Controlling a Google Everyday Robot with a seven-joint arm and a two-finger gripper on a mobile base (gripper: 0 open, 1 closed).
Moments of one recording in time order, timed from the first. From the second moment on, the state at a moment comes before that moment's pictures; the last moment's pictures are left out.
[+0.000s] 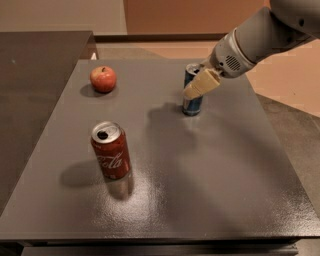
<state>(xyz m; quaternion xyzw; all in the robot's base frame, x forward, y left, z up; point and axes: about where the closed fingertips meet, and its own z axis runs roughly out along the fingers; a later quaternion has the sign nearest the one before) 0.590 -0.099 0.915 -0.51 0.79 0.16 0.31</state>
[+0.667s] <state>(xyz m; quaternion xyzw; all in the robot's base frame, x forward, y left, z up) 0.584 -0.103 0.930 -0.51 0.78 0.17 0.31</state>
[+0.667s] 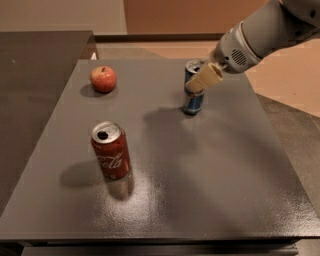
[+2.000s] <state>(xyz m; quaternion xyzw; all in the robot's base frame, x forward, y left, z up) 0.543 -0.119 0.949 -0.65 0.75 0.04 0.11</state>
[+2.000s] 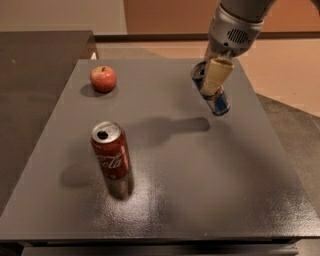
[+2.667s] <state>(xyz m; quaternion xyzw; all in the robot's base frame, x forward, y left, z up) 0.543 -0.110 0.912 -0.68 0.73 0.03 0.05</state>
